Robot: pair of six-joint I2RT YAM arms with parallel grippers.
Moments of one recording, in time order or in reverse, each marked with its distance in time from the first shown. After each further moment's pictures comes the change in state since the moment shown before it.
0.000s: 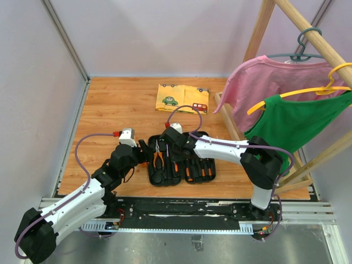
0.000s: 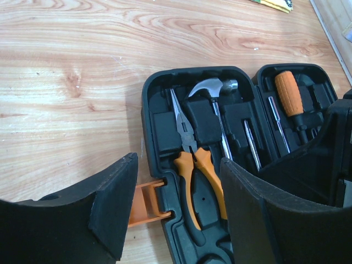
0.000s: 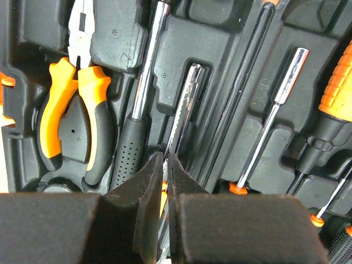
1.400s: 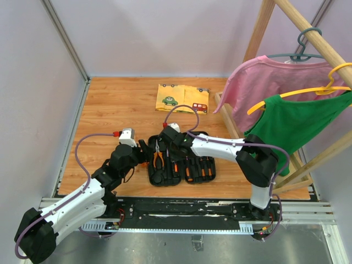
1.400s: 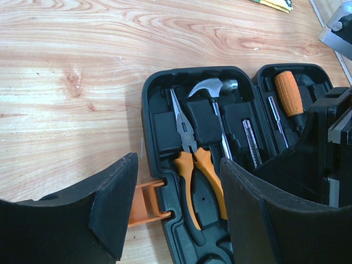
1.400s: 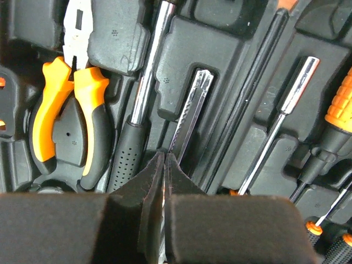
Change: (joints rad) left arm 0.000 0.000 0.000 0.000 0.000 0.000; right arm -0.007 0.050 0.049 -0.045 -0.025 -0.023
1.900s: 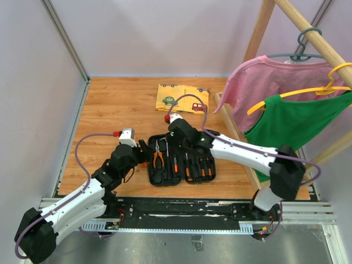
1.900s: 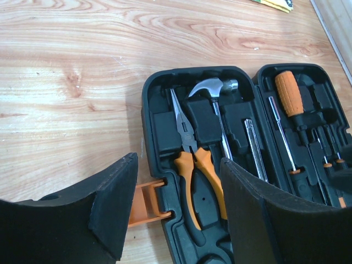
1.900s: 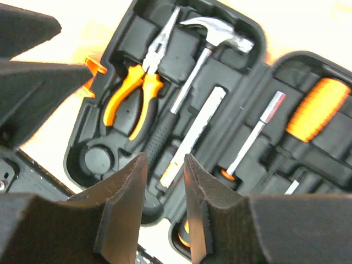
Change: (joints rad) left arm 0.000 0.001 0.000 0.000 0.000 0.000; right arm -0.006 -0.207 -0.024 0.050 -0.071 -0.185
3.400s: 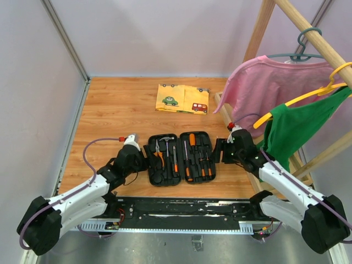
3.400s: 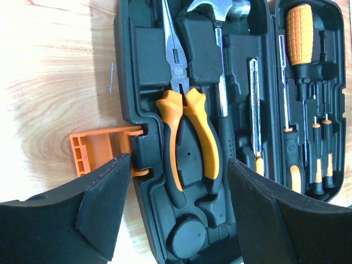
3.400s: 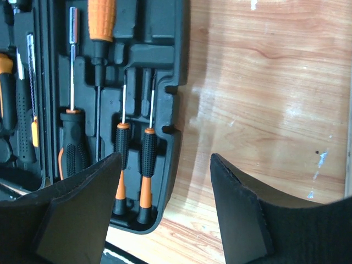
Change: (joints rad) left arm 0.000 0.129 -0.012 -0.068 0.200 -0.258; right arm -0.525 -0.675 -0.719 0.129 -0.192 0.030
